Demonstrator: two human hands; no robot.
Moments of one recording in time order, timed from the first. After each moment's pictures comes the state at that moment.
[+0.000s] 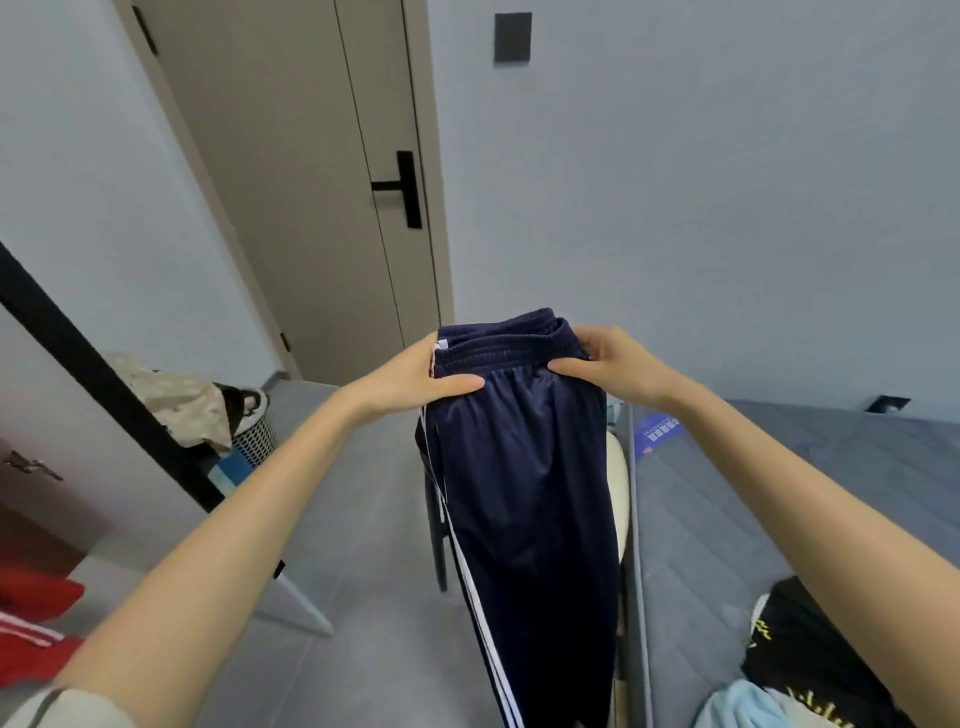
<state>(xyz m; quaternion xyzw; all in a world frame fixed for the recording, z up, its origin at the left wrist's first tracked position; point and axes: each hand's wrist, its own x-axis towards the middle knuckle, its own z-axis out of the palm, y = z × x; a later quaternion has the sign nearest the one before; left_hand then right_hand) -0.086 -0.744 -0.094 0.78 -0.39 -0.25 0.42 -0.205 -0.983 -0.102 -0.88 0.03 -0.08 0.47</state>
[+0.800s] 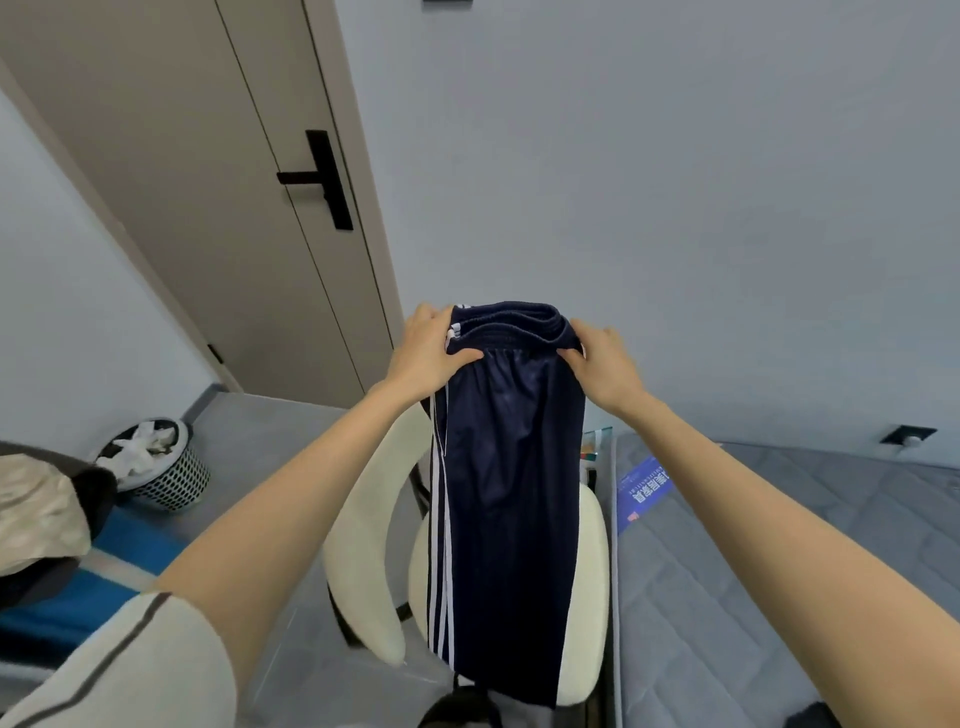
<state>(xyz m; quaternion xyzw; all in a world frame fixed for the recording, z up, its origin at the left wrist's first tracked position) 0.140 -1.024 -0.159 0.87 -0.36 -0.03 0.32 0.014 -1.215 -0.174 -0.92 0.20 -0.14 0.30</state>
